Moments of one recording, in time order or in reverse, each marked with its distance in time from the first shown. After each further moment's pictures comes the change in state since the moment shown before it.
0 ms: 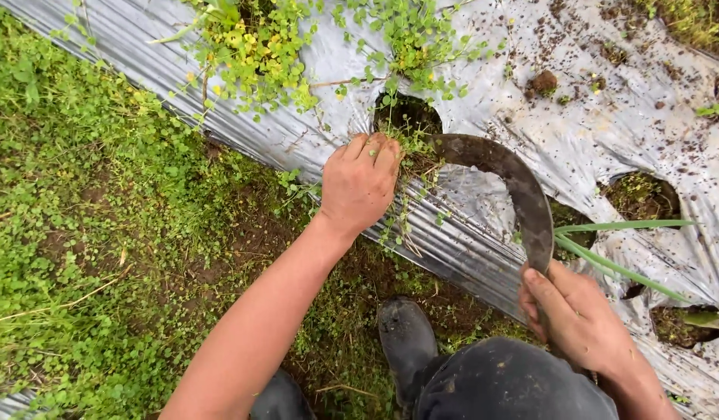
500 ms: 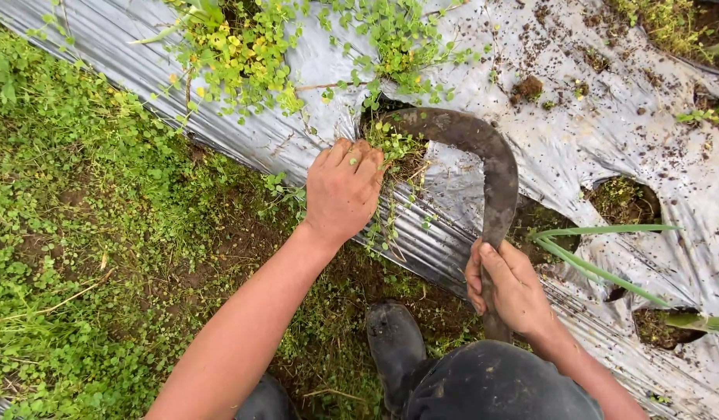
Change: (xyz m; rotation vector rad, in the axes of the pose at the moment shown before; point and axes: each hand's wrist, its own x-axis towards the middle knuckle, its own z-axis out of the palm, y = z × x) left_hand -0.015 -0.004 0.019 -0.122 0.023 -0.058; right_hand 0.061 0.029 0.054 0.536 -0.078 -0.372
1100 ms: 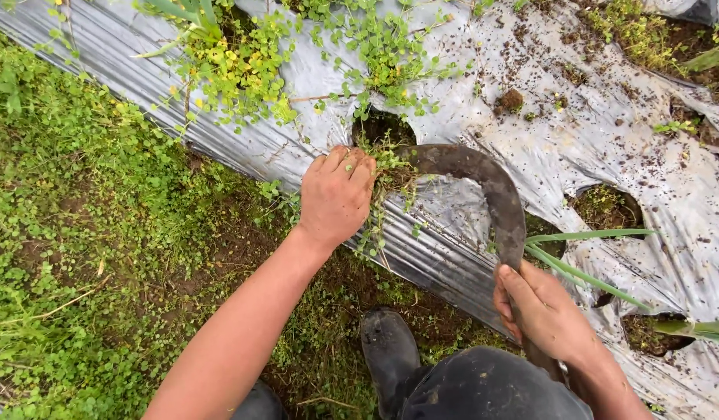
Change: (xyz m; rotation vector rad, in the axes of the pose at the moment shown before) left_hand 0.013 0.012 -0.022 0.093 -0.037 0.067; right_hand -0.031 -0.064 -0.031 -0.482 0.020 0.379
